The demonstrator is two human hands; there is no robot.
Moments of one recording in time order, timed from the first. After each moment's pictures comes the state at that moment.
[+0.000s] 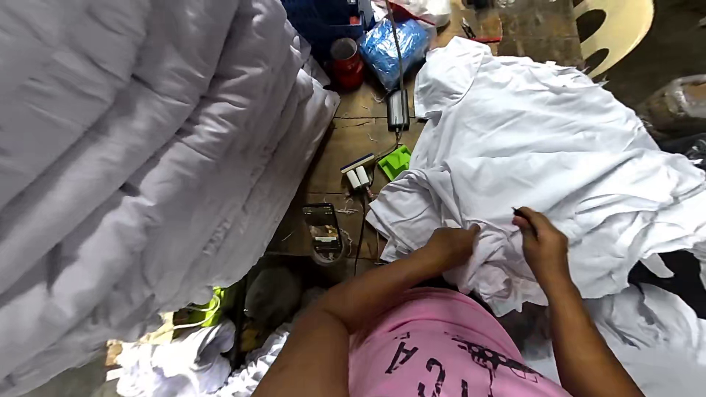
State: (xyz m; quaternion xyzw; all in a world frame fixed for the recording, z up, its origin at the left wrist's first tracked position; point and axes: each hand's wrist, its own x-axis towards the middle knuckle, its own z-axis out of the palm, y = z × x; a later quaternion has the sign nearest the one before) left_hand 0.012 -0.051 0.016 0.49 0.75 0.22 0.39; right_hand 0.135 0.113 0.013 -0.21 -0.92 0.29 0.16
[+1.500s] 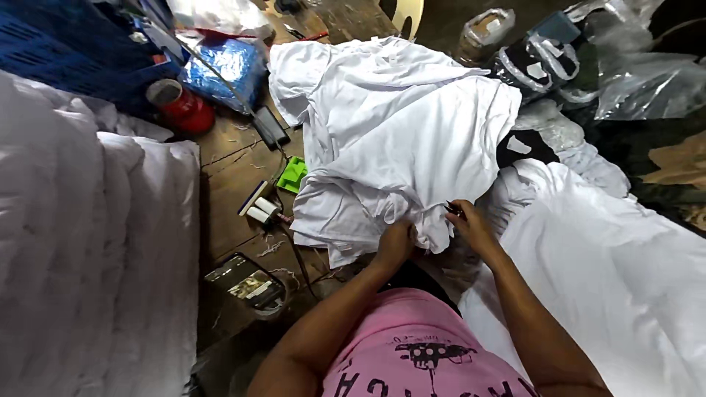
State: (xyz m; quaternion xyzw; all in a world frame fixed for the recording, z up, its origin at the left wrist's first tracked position) left_hand 0.077 -0.067 -0.020 0.49 0.73 0.21 0.43; right_hand 0.257 0.048 -0.009 -0.45 -0.79 0.39 0.10
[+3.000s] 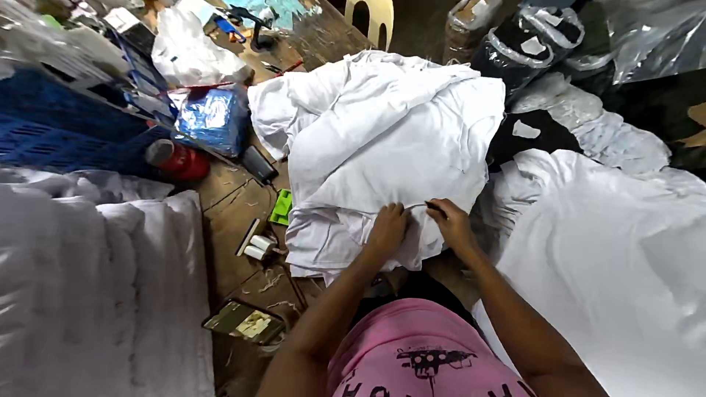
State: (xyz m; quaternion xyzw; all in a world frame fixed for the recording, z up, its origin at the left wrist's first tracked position) left_hand 0.053 0.008 -0.041 0.69 0.67 0.13 0.23; right_hand 0.230 0.075 -0.036 -0.42 -0.76 0.43 0.25
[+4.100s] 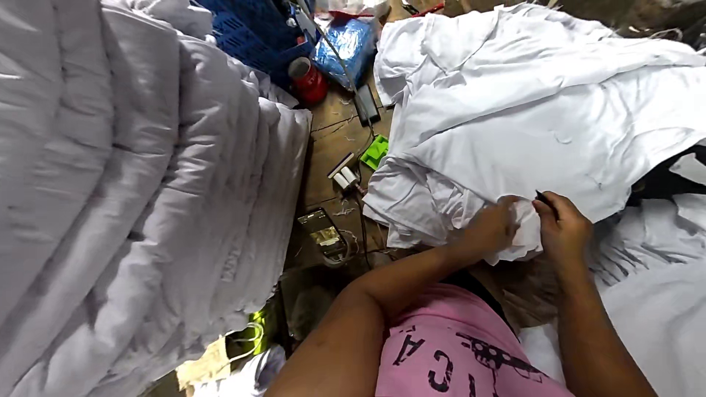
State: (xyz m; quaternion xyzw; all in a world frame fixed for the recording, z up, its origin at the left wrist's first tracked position) left_hand 0.090 -0.007 -0.013 0.48 0.72 0.28 0.41; right_hand 0.219 0.081 -0.023 -0.39 -0.82 0.34 0.26
